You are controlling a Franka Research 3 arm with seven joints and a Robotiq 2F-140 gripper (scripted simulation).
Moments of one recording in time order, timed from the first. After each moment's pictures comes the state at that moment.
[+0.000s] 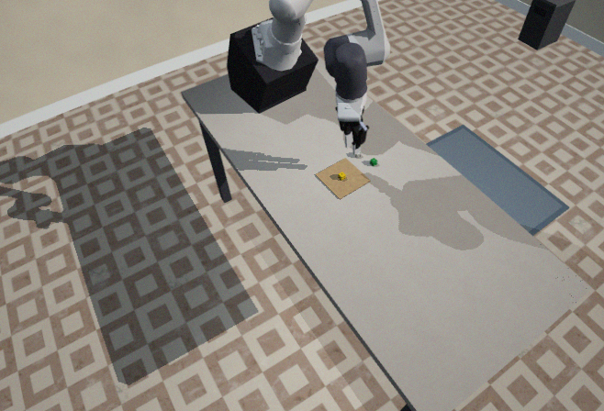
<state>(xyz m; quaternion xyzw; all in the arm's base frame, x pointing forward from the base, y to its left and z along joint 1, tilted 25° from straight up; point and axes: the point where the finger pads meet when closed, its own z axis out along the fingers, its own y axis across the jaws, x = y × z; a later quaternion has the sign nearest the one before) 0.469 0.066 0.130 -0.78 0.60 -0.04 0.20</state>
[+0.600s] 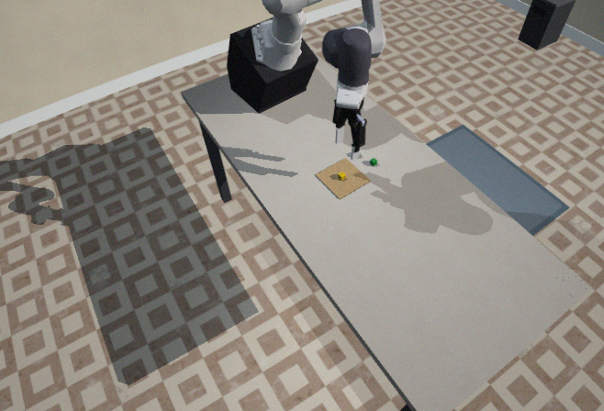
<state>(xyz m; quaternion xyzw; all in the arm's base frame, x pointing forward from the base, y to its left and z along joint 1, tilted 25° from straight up) 0.470 0.040 0.141 -0.73 0.64 -0.12 0.18</state>
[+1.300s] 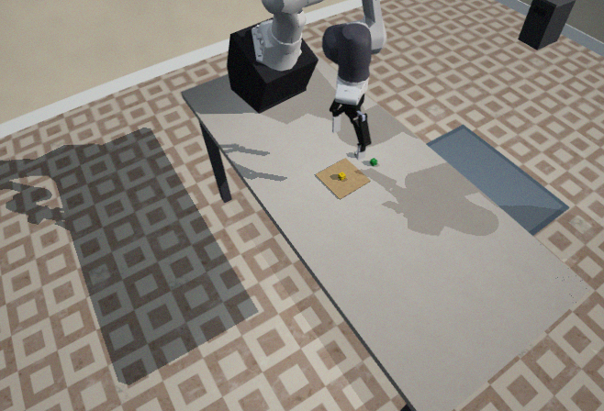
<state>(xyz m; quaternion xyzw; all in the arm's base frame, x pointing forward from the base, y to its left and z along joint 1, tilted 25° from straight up) 0.470 0.038 0.157 -0.72 0.66 -0.12 0.19</state>
